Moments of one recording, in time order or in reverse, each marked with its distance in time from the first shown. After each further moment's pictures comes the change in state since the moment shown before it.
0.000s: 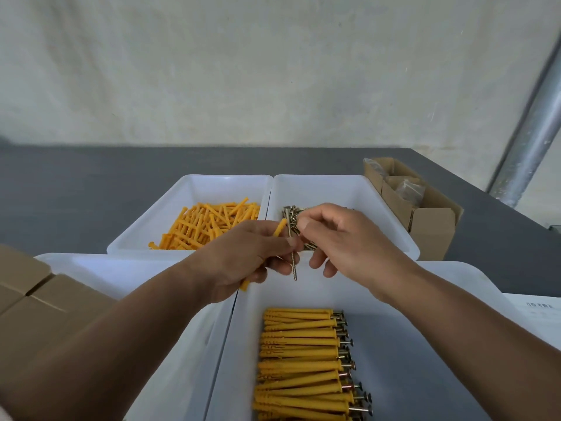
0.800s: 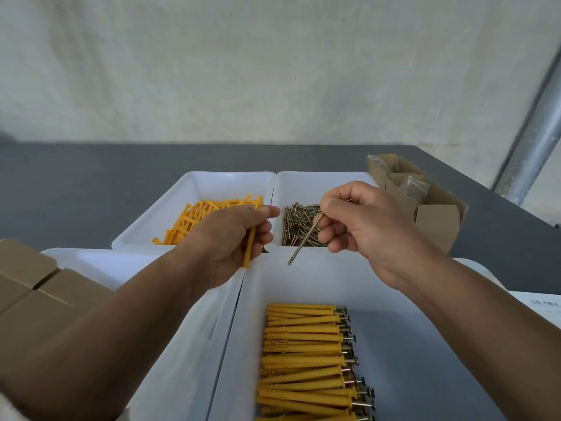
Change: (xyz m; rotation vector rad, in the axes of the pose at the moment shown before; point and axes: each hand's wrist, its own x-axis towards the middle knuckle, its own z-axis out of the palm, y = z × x) left_hand 0.007 -0.001 -0.015 -0.384 0.300 -0.082; right_hand 0.008 0.001 -0.011 0.389 0.129 0.082
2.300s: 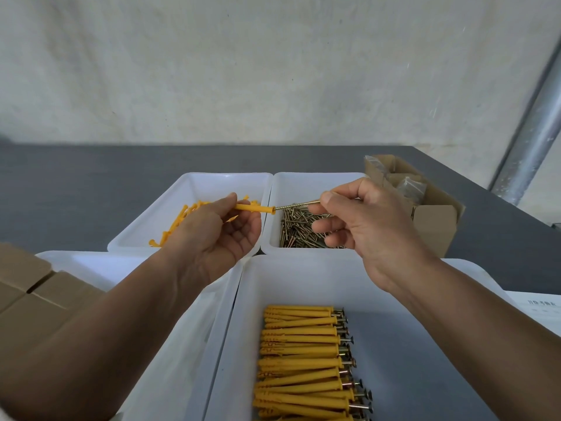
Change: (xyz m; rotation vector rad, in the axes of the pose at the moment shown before) left_hand 0.010 0.003 -0.007 -0.616 0.093 -0.112; right_hand -0.003 0.000 0.003 0.119 0.083 -0.050
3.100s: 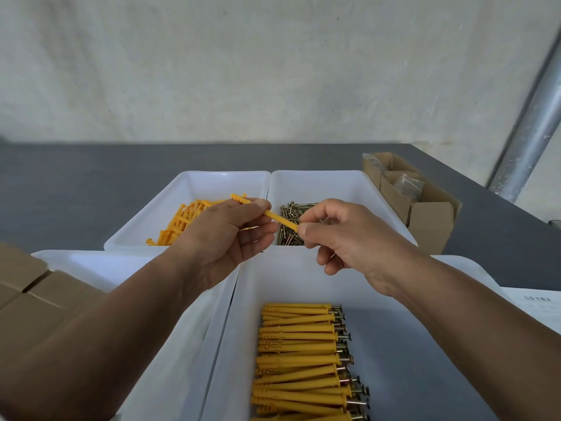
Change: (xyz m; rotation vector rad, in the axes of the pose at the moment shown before) left_hand -0.009 -0.011 0.004 0.429 -0.197 0.158; right_hand -0.005 0.001 0.000 -0.394 -0.213 0.150
